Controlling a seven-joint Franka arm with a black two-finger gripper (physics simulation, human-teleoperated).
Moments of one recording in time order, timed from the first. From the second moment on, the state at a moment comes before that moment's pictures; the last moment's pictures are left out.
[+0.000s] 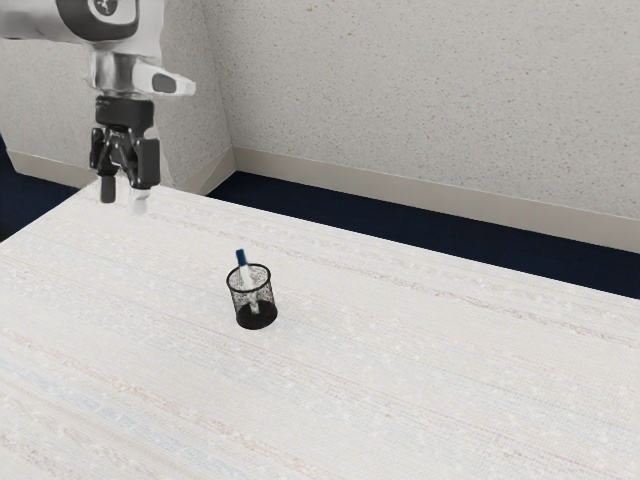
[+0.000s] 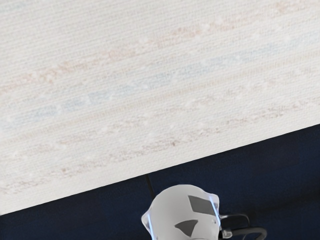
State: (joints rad) arm 0.07 0.03 -0.04 -1.51 0.00 1.08 0.31
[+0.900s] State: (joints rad) arm 0.22 0.30 -0.37 -1.83 0.34 2.09 1.51
